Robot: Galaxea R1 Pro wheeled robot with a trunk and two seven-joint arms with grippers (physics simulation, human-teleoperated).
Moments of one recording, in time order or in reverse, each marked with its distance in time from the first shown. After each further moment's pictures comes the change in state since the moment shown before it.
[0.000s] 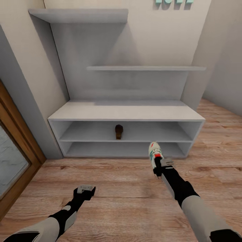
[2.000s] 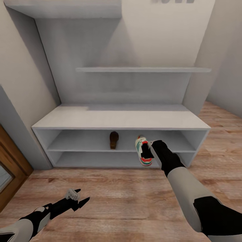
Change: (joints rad) left arm 0.003 0.213 -0.001 0.004 0.001 -0.034 -0.736; right arm -0.255 0.112 0.005 -0.003 0.001 0.413 0.103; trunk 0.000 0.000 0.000
